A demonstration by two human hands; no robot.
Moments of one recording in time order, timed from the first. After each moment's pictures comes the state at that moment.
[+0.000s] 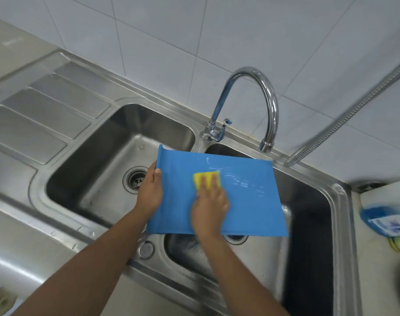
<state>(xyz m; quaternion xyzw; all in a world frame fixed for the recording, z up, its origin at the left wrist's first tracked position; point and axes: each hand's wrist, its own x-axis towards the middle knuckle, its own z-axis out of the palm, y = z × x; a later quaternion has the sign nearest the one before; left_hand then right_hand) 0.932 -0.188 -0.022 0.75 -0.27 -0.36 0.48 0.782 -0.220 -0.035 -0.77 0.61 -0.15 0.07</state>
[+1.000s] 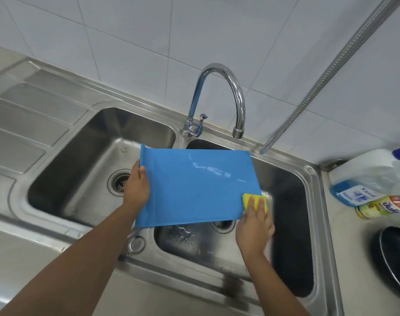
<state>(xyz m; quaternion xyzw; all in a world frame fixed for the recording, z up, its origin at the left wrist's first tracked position) 0.929 -0.191 -0.022 0.77 -0.28 -0.35 0.45 0.623 -0.203 -0.037 -0.66 0.74 -0.11 0.01</state>
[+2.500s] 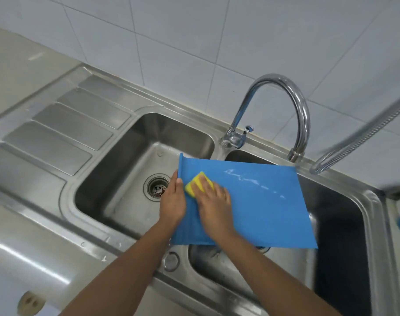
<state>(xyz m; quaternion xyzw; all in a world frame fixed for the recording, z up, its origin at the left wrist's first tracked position) 0.933 -0.190 -0.031 0.76 -0.25 -0.35 0.49 0.810 -0.234 -0.034 -0.90 0.42 -0.06 0.13</state>
